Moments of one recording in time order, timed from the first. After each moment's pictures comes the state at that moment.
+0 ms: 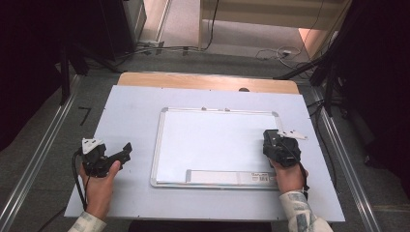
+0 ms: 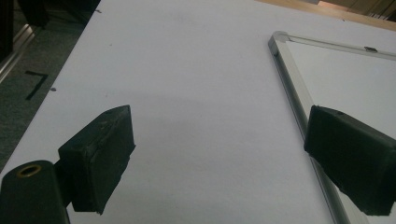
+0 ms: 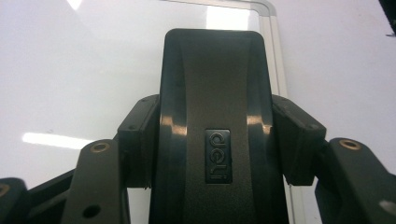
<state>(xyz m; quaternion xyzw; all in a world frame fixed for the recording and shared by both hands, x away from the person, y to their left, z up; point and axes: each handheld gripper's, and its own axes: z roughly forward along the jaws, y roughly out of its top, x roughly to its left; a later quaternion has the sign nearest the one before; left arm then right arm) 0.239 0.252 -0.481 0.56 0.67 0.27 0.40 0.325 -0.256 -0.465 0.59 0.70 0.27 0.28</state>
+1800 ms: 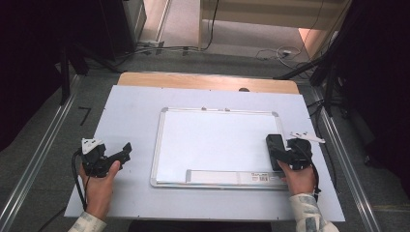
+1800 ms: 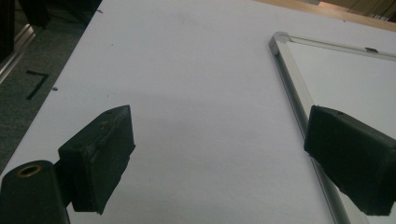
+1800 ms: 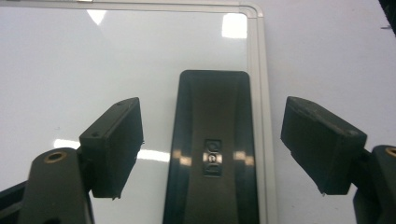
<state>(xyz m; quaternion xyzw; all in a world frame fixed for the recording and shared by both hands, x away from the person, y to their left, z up) 0.238 0.252 -0.481 0.56 0.67 0.28 0.40 0.317 -0.287 -0.456 0.60 0.69 0.32 0.25</state>
